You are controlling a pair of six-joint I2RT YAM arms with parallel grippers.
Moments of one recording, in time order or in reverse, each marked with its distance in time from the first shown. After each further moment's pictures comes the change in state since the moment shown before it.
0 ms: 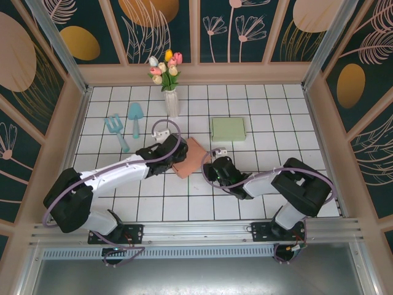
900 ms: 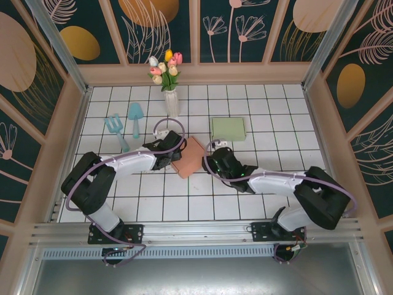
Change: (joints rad) left arm 0.084 0.195 0.005 0.085 0.006 0.109; right arm -0.011 -0.150 0.142 -0.305 0.004 -0.033
